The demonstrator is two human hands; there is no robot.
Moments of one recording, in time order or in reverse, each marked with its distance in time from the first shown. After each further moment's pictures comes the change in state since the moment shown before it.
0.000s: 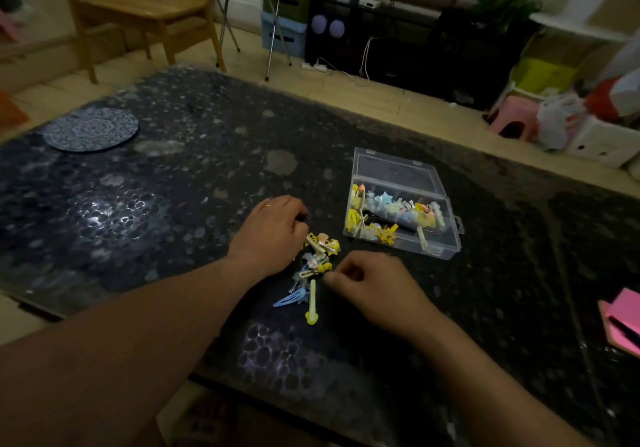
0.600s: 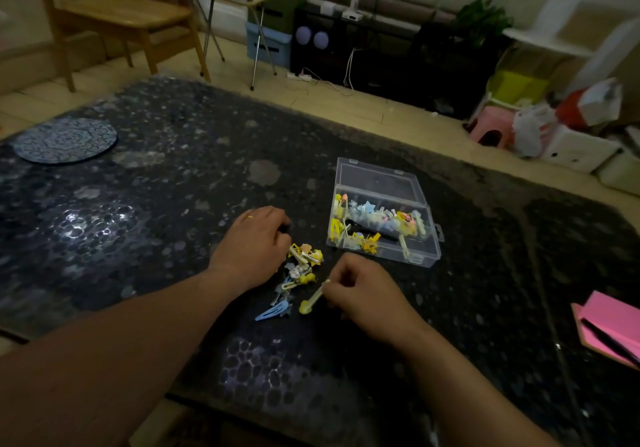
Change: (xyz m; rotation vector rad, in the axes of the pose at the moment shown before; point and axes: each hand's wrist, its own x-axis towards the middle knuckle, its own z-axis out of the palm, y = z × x) left_hand 0.000 -0.001 0.002 -0.001 0.018 0.020; right_hand -0.001 0.009 0.001 0.340 0.021 0.076
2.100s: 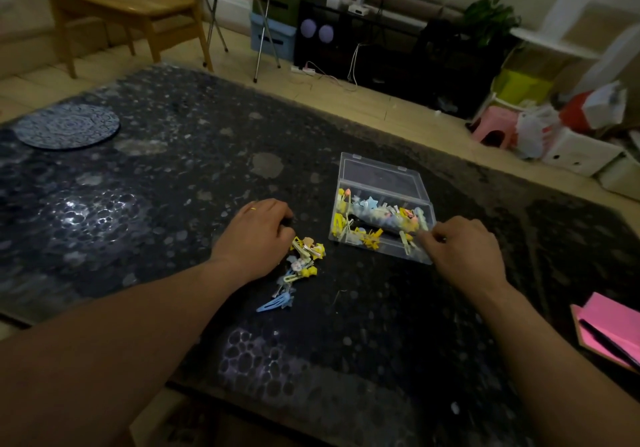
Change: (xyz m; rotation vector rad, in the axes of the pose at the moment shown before) left_hand -0.001 -0.002 0.001 0.005 -0.017 -0.008; right_hand 0.037 0.057 -0.112 -0.859 0.493 0.007
